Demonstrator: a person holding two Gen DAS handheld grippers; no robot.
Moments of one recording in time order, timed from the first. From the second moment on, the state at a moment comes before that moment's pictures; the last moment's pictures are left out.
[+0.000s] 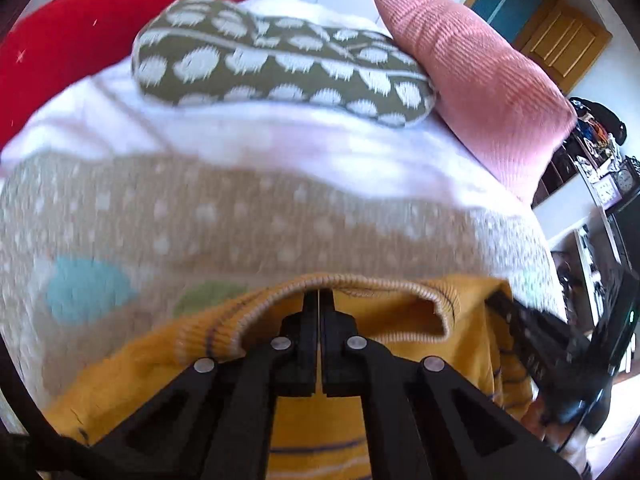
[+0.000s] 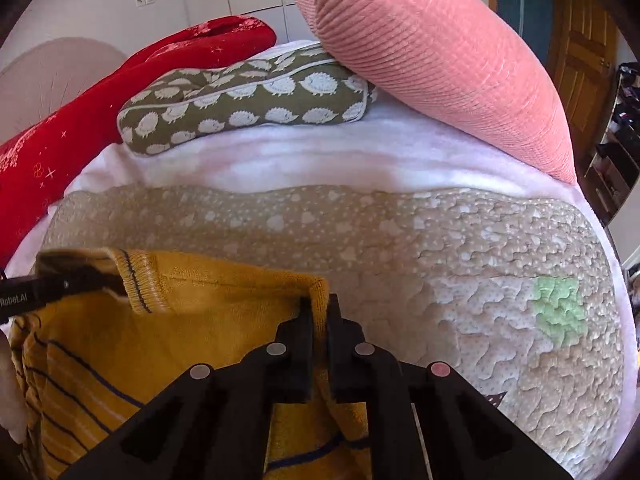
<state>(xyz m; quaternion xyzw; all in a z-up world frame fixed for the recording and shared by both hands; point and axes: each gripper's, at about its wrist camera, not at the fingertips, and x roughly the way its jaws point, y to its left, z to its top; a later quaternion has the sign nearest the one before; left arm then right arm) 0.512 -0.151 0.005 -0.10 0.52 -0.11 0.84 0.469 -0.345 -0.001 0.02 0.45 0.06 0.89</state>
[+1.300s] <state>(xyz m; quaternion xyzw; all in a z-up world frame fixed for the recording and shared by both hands) 0.175 -0.060 0.020 -0.10 0.50 -0.07 0.86 0.319 -0.498 -0.003 0.08 0.47 -0.18 0.86</state>
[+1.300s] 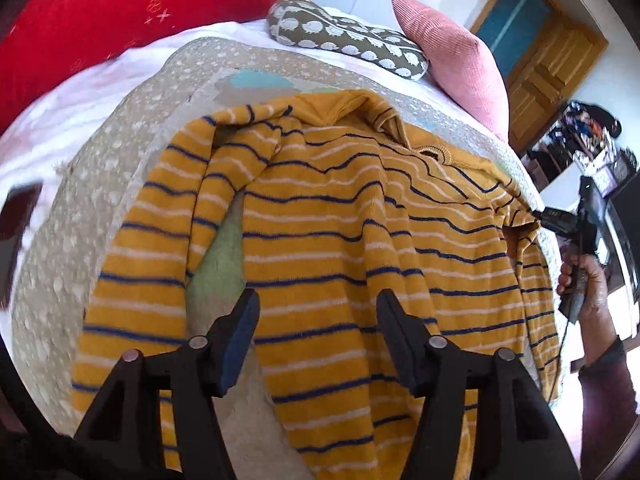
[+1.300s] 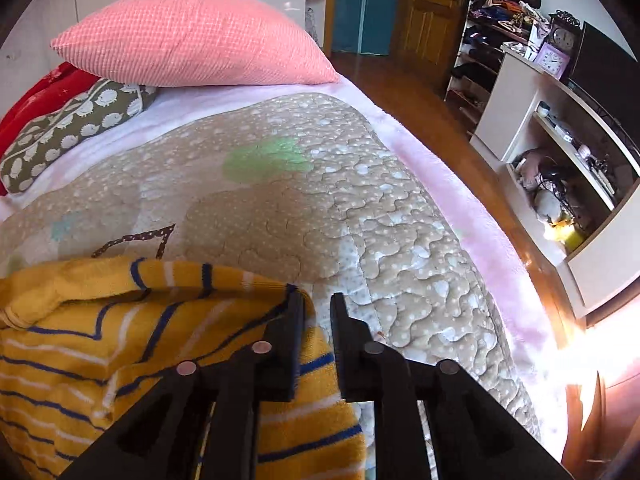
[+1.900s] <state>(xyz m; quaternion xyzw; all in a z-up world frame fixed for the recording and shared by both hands) 0.442 -0.005 -0.028 -0.08 0.54 0.10 0.83 0.228 -0.432 0.012 0.03 0.43 -0.02 0.90</state>
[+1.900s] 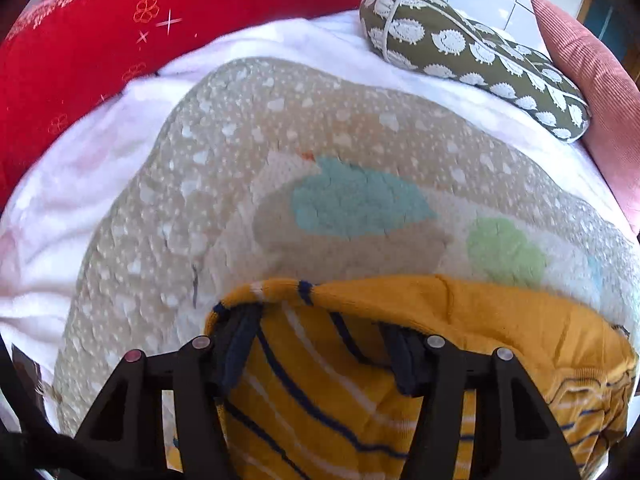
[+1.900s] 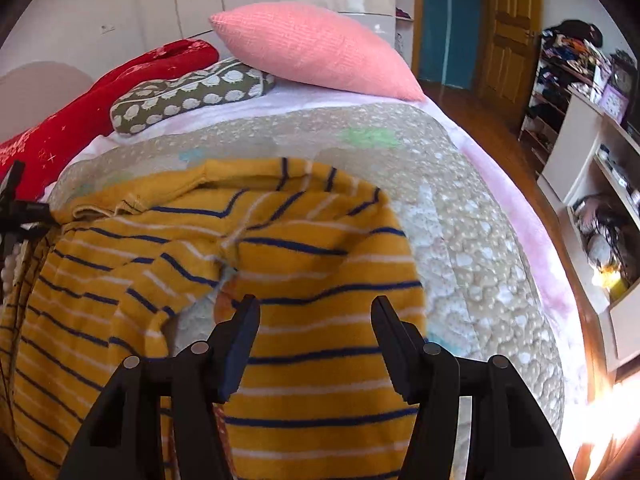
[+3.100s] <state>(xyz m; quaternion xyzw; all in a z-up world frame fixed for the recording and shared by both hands) 0.078 -0.063 -0.043 -0.30 0.54 -0.20 0.76 0.013 -0.369 -0.020 0.21 0.43 0.09 0.87</state>
